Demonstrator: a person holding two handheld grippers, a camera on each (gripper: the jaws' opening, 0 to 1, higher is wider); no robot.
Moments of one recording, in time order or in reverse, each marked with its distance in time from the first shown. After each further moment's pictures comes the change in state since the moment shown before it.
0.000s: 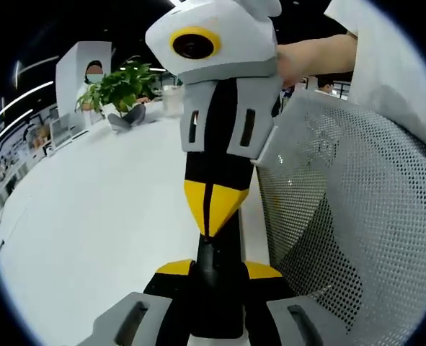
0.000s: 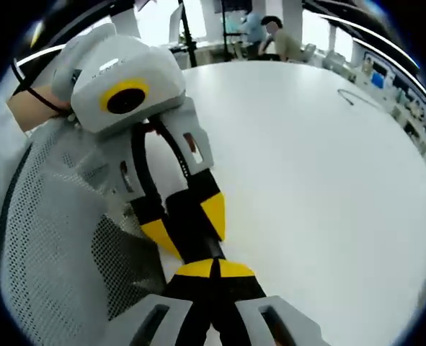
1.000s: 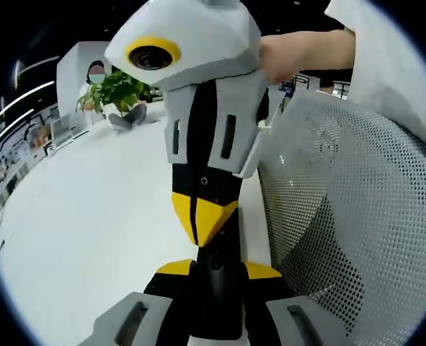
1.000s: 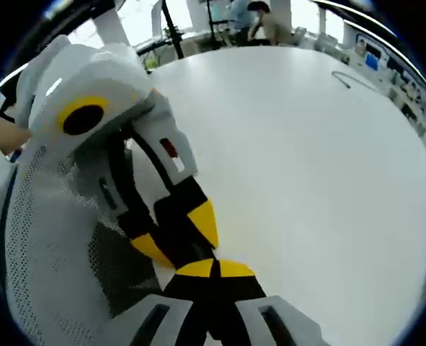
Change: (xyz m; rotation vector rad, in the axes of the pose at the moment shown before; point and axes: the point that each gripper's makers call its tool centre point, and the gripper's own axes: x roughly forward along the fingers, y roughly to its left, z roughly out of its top) left arm 0.001 0.001 0.000 -0.002 0.000 0.007; right arm 0.005 -0.003 0.003 -0.002 0.012 -0.027
